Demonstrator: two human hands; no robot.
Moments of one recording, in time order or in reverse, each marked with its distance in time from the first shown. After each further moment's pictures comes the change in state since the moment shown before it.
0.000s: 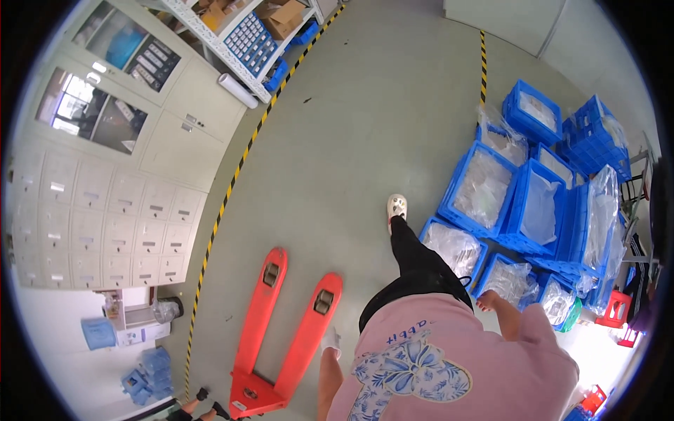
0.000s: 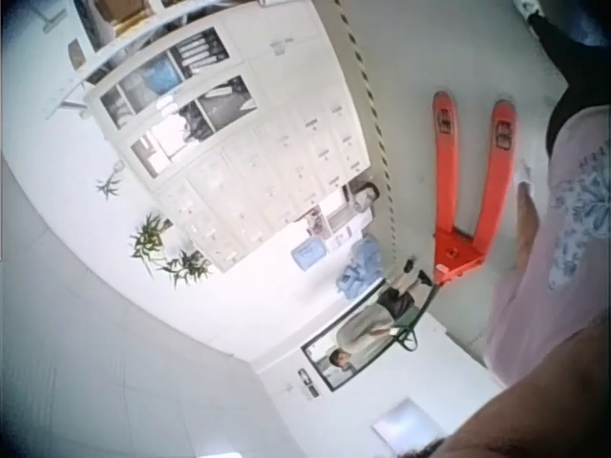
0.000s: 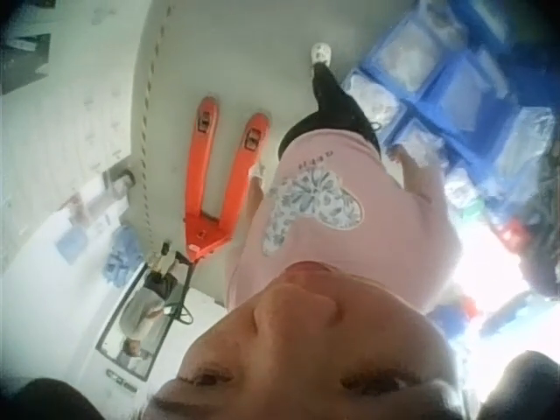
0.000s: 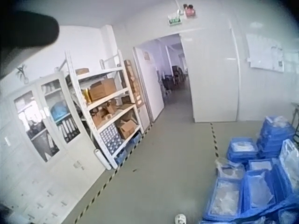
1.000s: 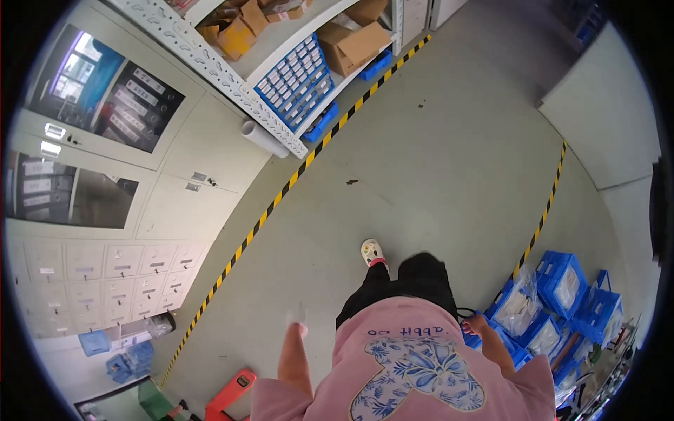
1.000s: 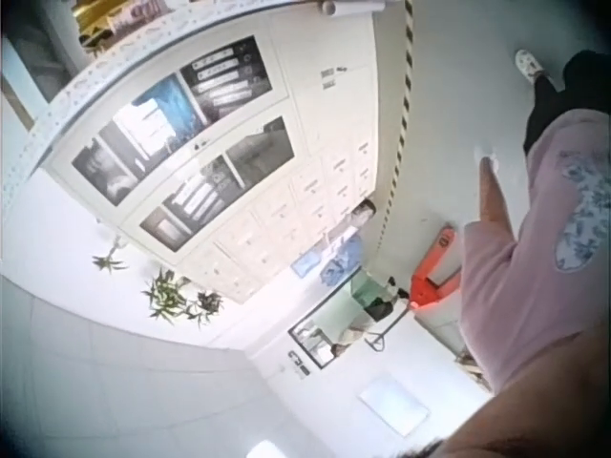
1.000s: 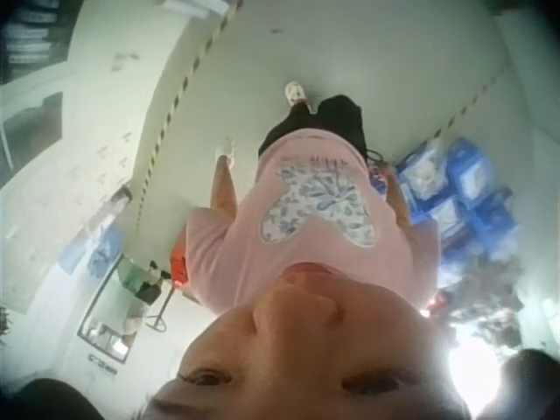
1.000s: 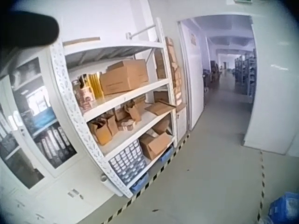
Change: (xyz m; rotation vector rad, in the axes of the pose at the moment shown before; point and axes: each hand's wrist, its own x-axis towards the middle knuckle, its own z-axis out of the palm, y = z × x) left_hand 0.189 0.562 0.087 0.728 -0.096 0.141; right_hand 0.155 -0.543 -0.267 0.117 -0.039 0.064
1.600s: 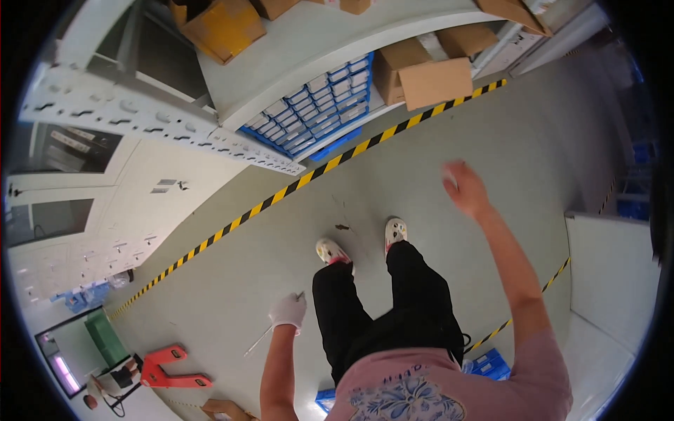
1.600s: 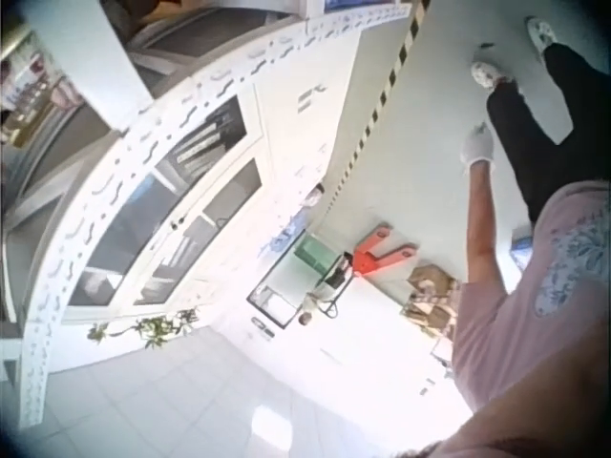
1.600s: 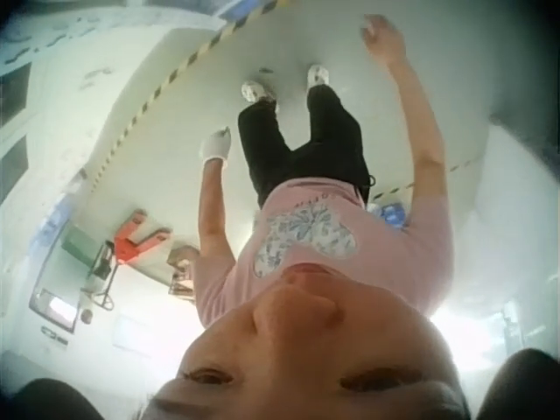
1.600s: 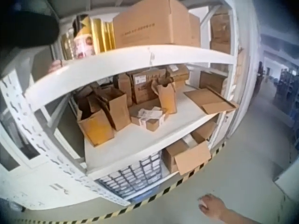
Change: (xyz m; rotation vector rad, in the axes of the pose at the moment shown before) left_hand 0.004 0.378 -0.233 -0.016 0.202 -0.161; right_hand -0.035 -0.812 -0.001 -1.004 0.408 -1.560
